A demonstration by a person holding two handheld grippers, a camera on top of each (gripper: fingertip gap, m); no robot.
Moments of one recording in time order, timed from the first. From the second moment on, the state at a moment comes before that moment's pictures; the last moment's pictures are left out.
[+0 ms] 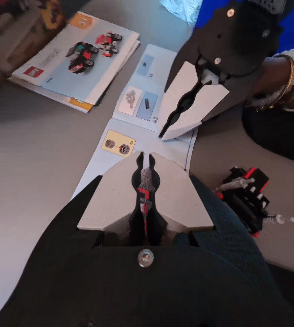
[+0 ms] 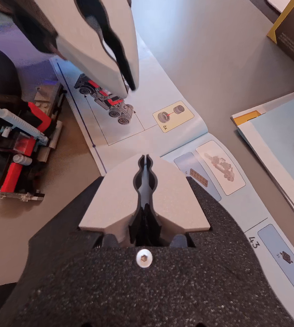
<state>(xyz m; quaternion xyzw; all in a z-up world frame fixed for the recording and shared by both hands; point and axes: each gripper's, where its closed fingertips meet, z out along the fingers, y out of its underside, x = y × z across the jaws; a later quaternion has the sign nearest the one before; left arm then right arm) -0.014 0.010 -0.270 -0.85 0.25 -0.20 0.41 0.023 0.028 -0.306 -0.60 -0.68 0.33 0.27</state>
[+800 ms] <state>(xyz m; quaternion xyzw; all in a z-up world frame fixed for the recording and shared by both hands) -0.006 0.019 -0.264 -0.82 0.31 -0.18 0.44 0.035 0.100 -0.218 -0.61 -0.51 0.50 0.34</state>
